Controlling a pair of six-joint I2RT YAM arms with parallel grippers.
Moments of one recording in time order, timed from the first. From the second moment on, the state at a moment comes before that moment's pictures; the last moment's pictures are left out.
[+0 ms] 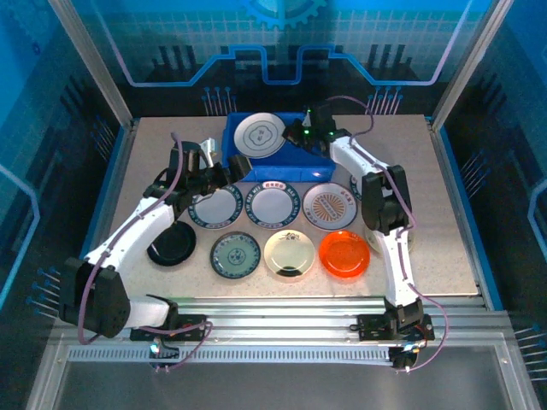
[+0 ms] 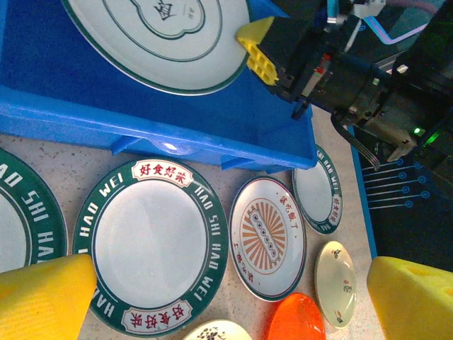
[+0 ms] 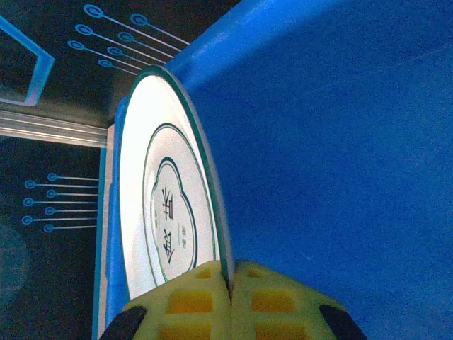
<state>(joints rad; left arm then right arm) -0.24 1.33 1.01 -0.25 0.37 -0.71 0.34 2.36 2.01 -0.26 -0.38 0.85</state>
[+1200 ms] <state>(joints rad) -0.24 1.39 0.96 -0.23 0.39 -0.69 0.37 2.65 2.43 -0.61 -0.36 0.78</state>
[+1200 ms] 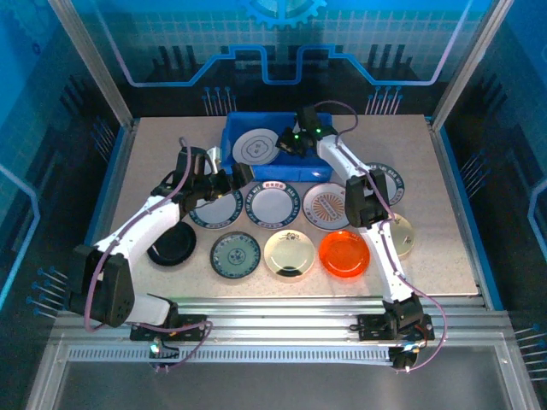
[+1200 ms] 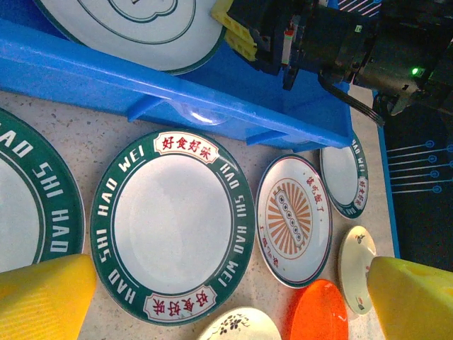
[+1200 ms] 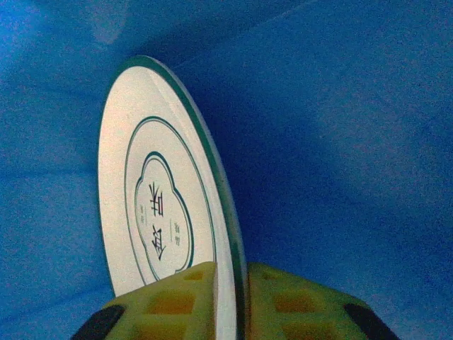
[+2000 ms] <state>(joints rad) -0.31 1.43 0.98 -0.22 0.37 -0.66 0.35 2.29 2.15 -0.64 -0.30 0.68</state>
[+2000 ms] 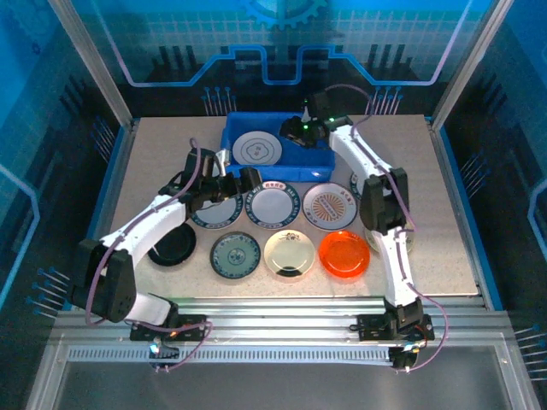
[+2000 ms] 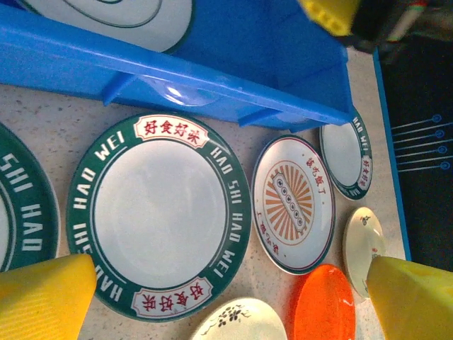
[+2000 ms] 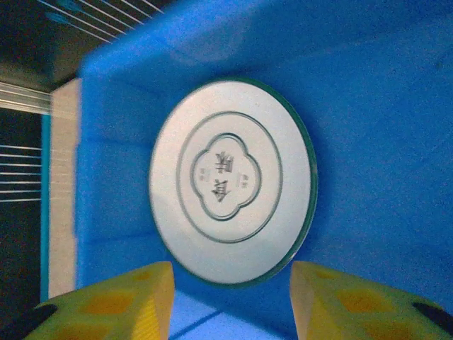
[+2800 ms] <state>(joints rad) -0.74 1.64 1.19 -0.34 0.34 -0.52 0.29 0.99 0.80 -0.70 -0.16 0.59</state>
